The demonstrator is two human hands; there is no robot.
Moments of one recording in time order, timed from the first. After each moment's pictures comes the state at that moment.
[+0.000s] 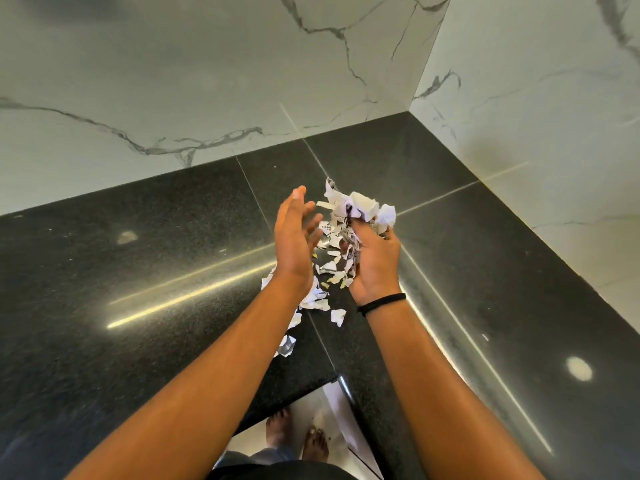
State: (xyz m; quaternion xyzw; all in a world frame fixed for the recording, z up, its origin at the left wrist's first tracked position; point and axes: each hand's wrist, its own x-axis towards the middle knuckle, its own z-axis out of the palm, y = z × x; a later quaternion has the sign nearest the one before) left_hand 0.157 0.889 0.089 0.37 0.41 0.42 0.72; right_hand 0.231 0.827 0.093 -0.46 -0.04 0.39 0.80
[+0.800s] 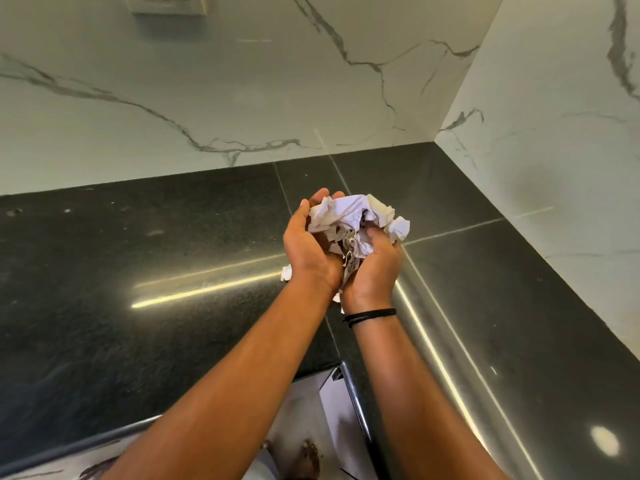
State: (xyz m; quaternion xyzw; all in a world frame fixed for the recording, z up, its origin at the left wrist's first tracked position) left_hand 0.132 0.831 0.141 0.06 0.28 0.51 0.81; right_hand 0.170 0.793 0.136 -0.41 -0.02 0.37 0.83
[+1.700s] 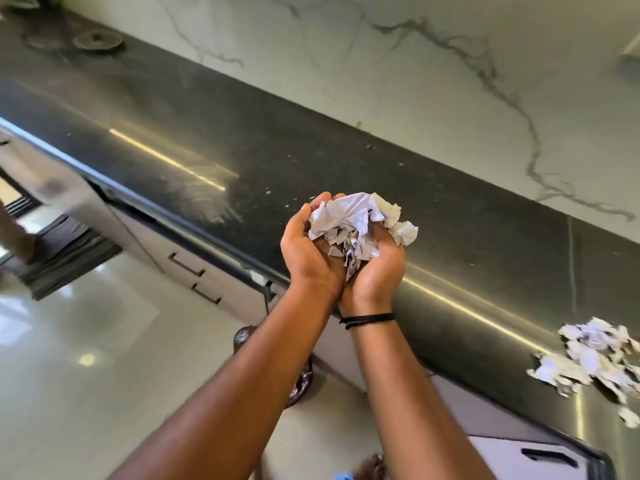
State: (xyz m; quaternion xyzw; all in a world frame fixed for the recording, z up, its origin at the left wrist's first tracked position) left_hand -0.351 0.743 0.127 -0.07 0.28 0.78 0.55; right_hand -0.303 0.752 0.113 -0.35 -0.15 0.68 0.63
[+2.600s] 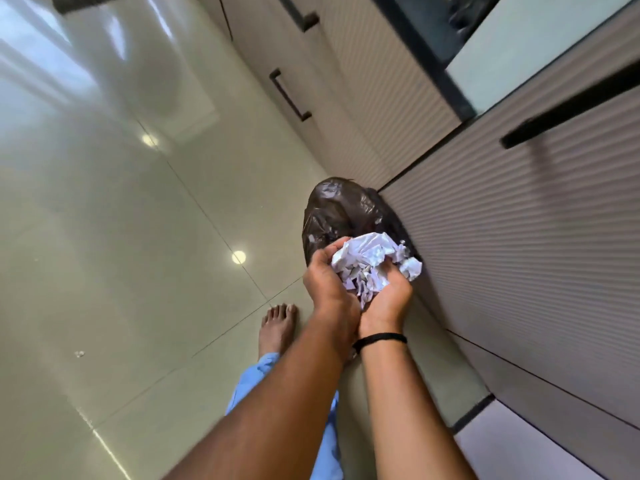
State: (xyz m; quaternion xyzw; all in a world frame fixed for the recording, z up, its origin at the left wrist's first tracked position) left_hand -0.437 0.627 -0.408 -0.46 0.39 0.68 0.42; right_hand -0.398 0.641 -0.411 -0.59 -0.05 0.74 0.32
